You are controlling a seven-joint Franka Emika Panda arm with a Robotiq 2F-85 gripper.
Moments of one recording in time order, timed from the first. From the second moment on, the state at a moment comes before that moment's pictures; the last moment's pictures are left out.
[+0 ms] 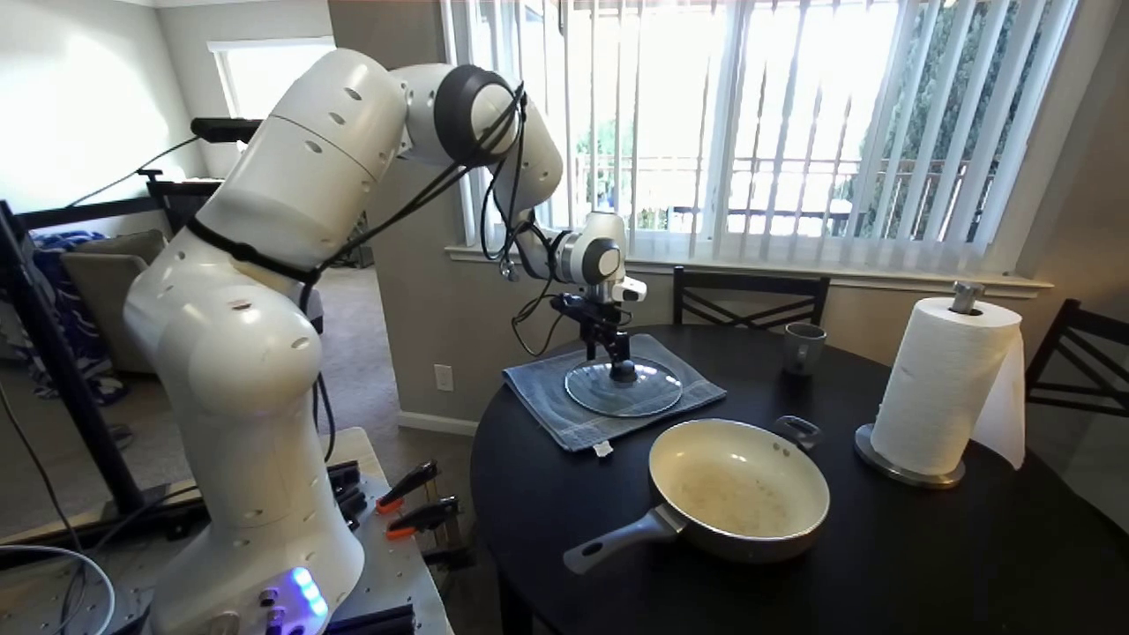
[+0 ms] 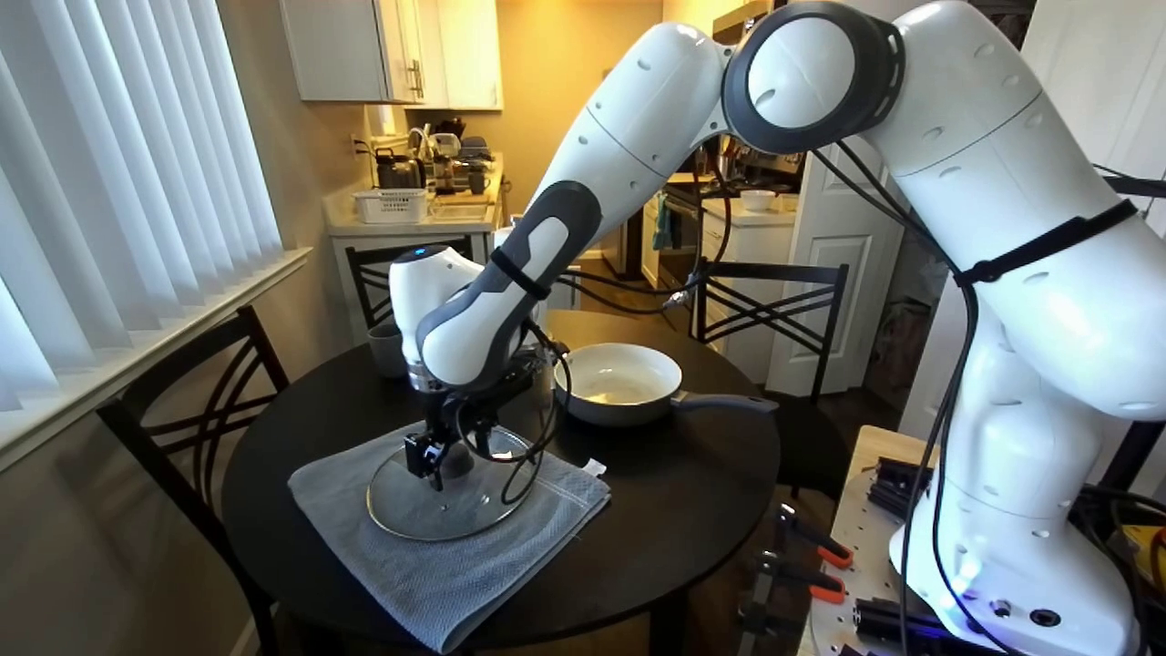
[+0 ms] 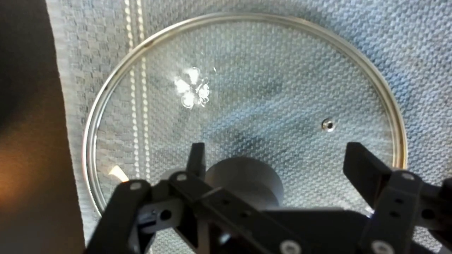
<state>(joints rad) 0.29 0.72 0.05 -1.73 -0.11 2.44 0.43</state>
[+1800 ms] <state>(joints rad) 0.28 0.86 -0.02 -1.52 -0.08 2.34 0.44</state>
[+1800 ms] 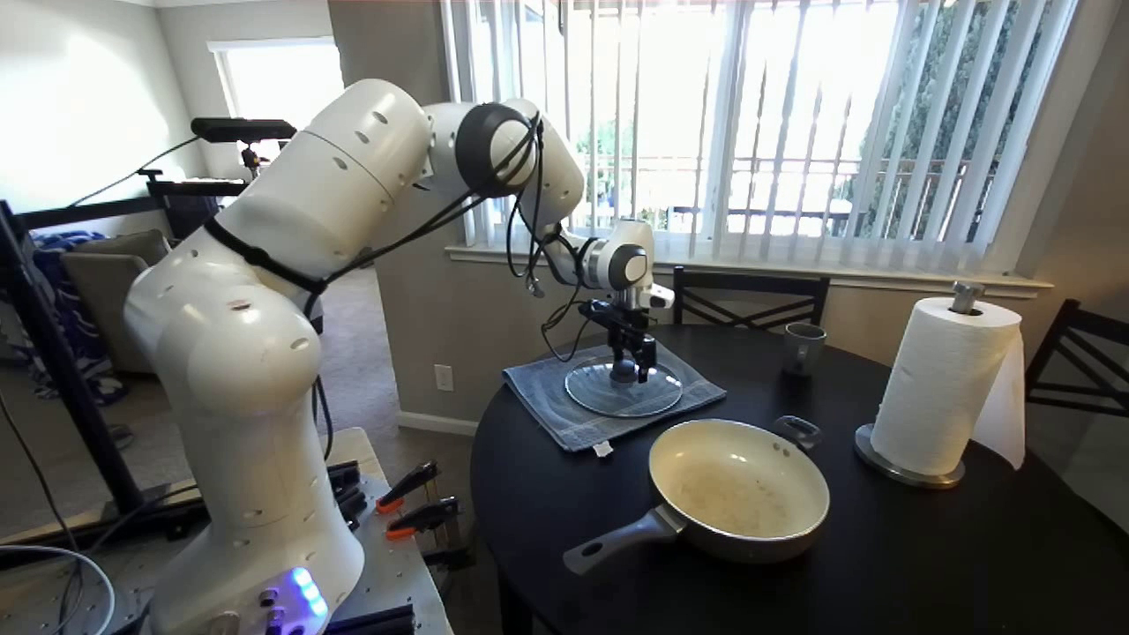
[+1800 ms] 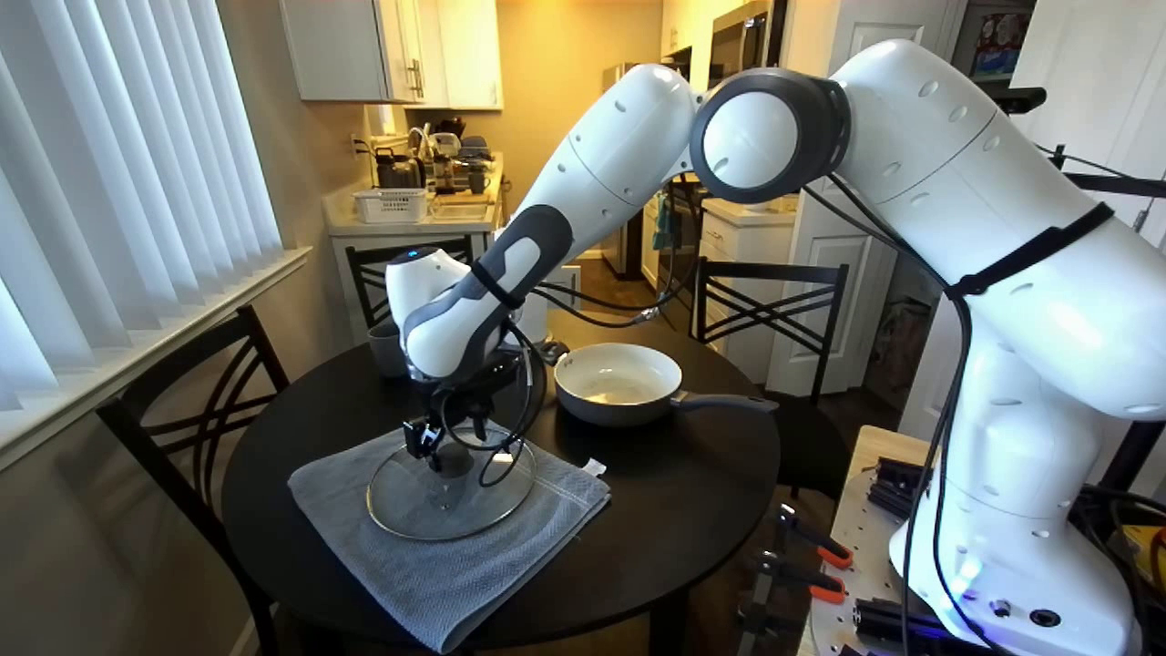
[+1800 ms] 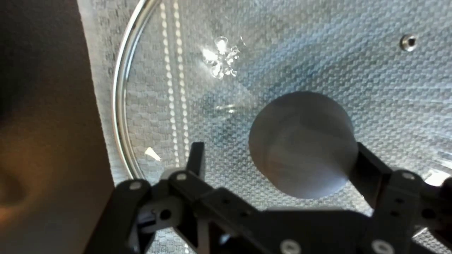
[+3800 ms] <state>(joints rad) 0.23 0.73 0.00 -1.47 -0.01 2.20 0.43</state>
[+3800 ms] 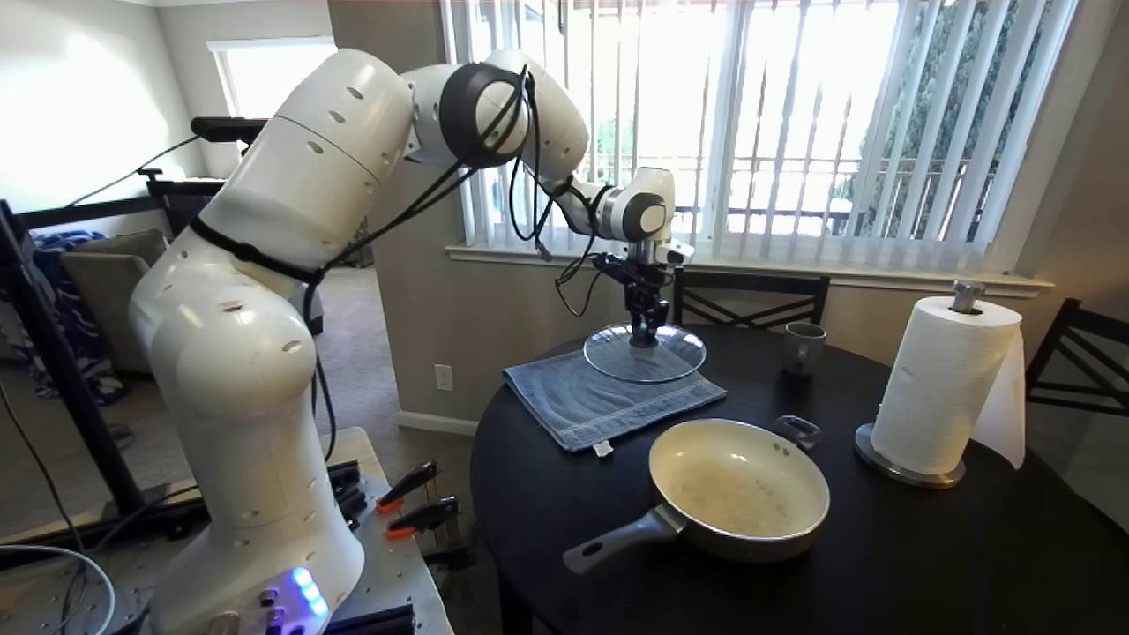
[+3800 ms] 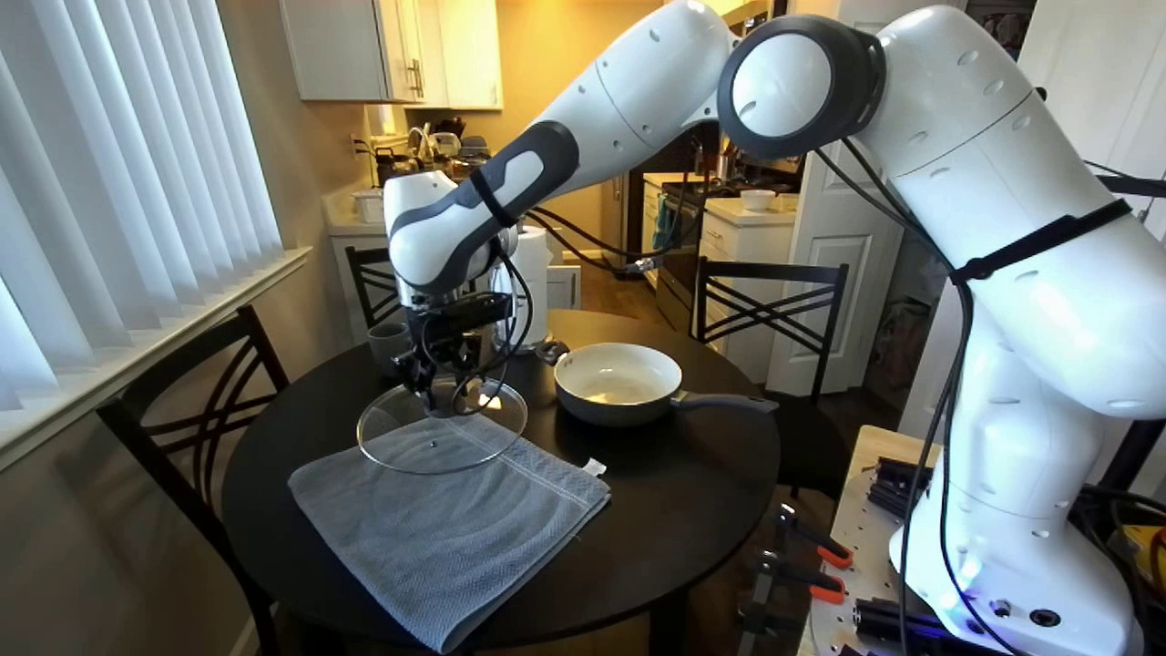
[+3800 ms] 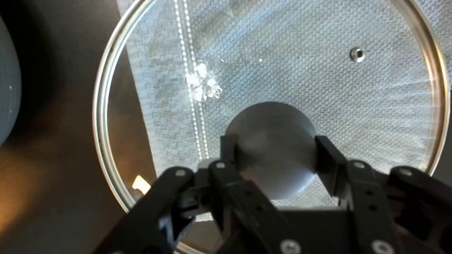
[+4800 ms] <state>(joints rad) 0.00 0.68 -0.08 -1.51 0.00 2.04 0.39</state>
